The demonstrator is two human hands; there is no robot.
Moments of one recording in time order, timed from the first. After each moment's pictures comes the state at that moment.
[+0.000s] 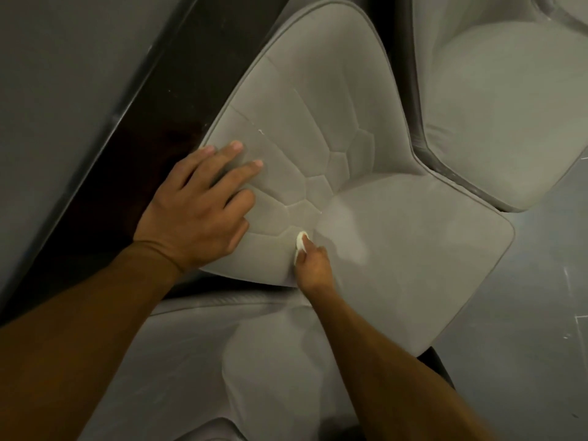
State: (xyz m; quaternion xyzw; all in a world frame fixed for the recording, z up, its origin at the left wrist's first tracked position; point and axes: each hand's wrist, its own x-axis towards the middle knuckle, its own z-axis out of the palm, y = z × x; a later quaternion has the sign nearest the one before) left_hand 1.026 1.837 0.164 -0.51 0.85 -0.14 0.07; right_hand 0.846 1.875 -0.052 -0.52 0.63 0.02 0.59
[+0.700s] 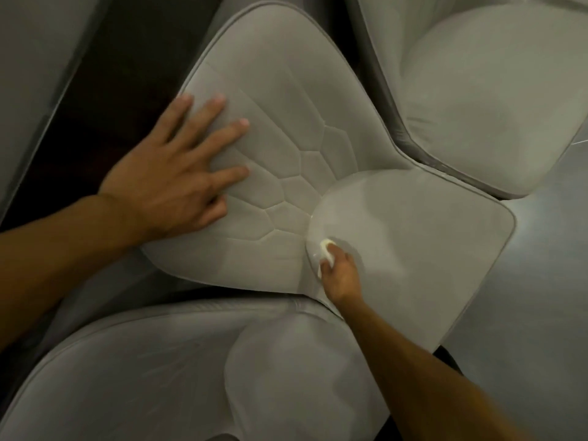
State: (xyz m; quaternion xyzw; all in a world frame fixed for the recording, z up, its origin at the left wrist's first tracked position) left_hand 1.003 1.778 0.194 -0.43 0.83 -0.15 0.31; right_hand 0.763 1.879 -0.085 -0.50 0.65 -0.03 0.56
